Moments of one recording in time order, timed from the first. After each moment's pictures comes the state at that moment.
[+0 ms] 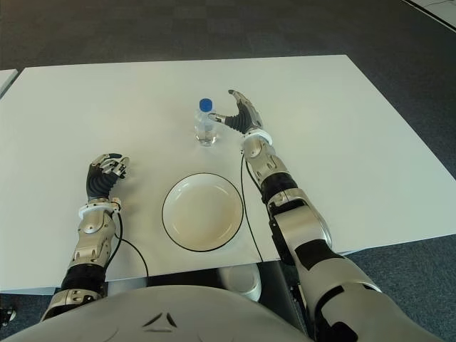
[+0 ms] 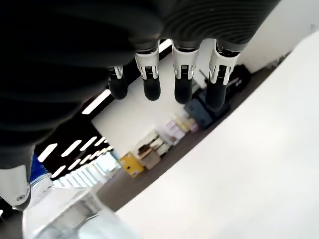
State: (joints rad) left arm 0.04 0.07 0.19 0.40 -0.04 -0.29 0.14; right arm -0.76 -0.16 0.24 0.99 -0.41 -0.20 -0.21
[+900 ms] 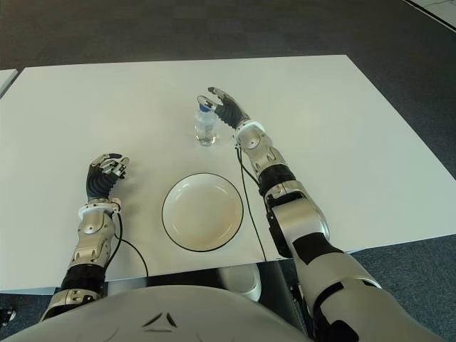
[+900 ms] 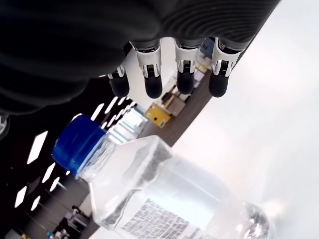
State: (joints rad) left arm 0.04 0.07 0.19 0.42 -0.04 -0.31 0.14; right arm -0.80 -0.15 0.24 0.96 -0.36 -0.25 0.03
